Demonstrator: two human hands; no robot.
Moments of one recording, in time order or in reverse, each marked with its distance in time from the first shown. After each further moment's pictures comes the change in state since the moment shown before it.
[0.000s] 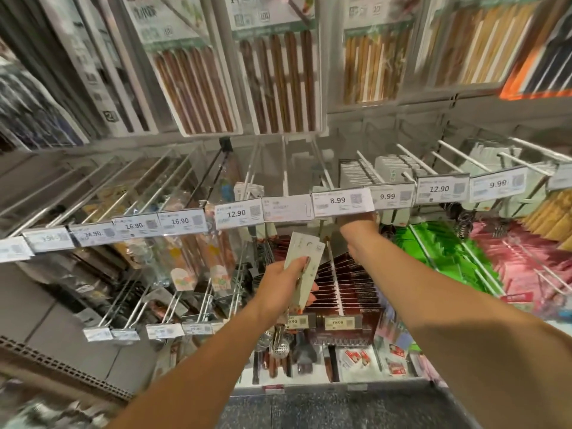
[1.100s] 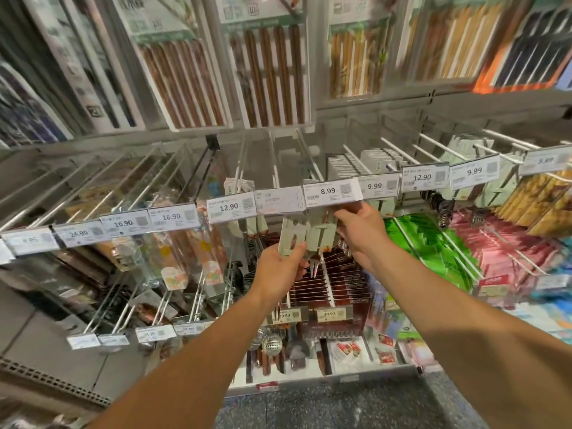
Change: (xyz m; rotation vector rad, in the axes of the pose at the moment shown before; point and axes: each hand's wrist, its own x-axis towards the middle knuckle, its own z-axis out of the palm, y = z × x) left_hand 0.011 -0.002 0.005 0.046 0.080 0.225; right_hand -0.030 0.017 -0.027 0.225 -0.134 -0.246
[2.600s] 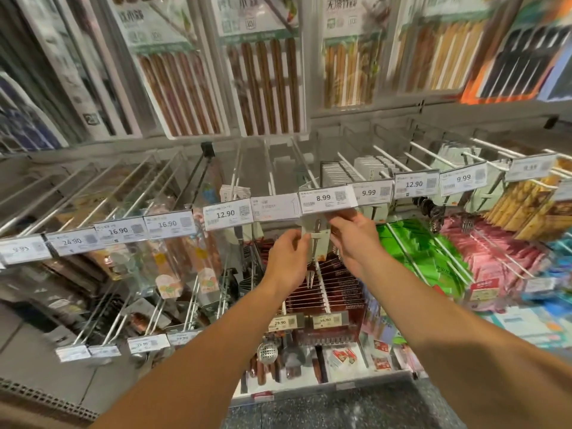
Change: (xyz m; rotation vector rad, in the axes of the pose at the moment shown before) left_hand 0.026 0.012 0.021 0.276 0.042 0.163; right_hand -0.016 -0.005 0.007 0.200 0.018 0.064
